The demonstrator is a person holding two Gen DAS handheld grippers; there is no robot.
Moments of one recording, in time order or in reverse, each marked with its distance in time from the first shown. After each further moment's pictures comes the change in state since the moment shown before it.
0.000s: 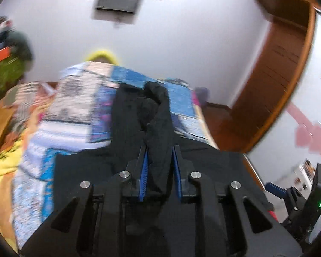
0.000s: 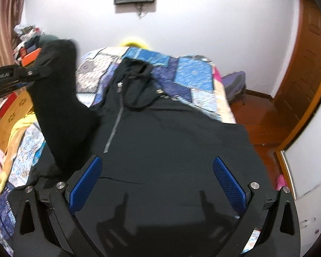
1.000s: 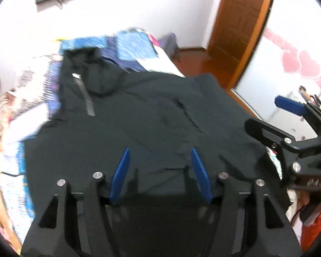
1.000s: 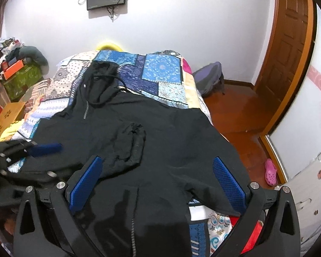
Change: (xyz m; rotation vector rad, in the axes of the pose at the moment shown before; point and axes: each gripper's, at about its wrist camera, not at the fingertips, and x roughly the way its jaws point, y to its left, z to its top) left arm 0.028 -0.075 -0.087 0.291 0.265 -0.026; right arm -0.012 -0.050 -0.017 0.091 0.007 -0.053
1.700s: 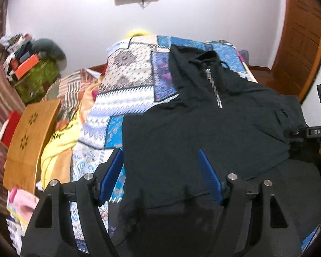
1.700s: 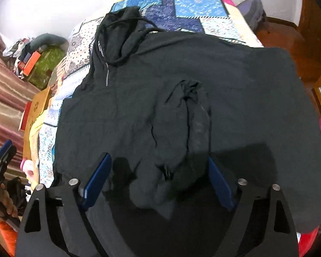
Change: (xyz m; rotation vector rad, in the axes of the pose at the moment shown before) left arm -0.061 0.173 -0.061 -0.217 -0.043 0.362; right arm 0.131 0.017 0.002 0.133 0.412 0.333
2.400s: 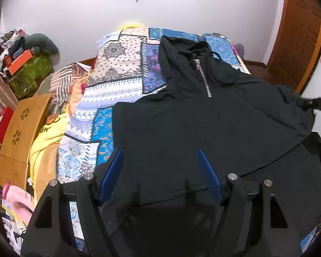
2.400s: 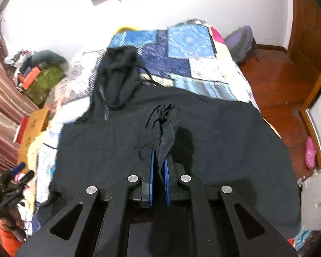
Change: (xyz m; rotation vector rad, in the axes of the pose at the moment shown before) left arm 0.012 -0.026 -0.005 0.017 0.039 -0.044; right arm -0.062 -0.017 0.008 -0.020 -0.163 -0.102
